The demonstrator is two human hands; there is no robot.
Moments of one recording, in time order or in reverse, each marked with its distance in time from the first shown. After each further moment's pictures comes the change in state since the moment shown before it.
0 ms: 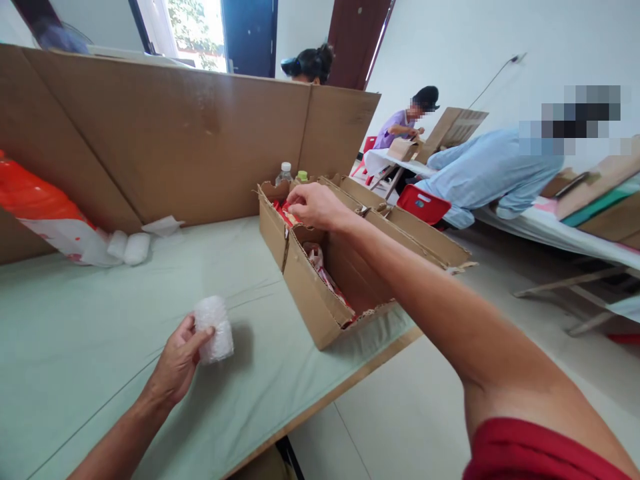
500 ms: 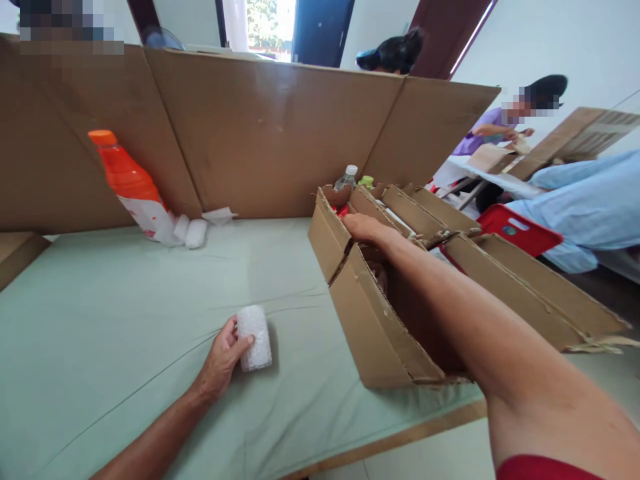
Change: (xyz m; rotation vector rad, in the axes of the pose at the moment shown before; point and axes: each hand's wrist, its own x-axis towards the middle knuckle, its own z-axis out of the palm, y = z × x) left_hand 0.012 -0.026 -0.018 -0.072 -0.009 0.038; right_hand 0.089 0.025 0.066 -0.465 -0.441 0.146
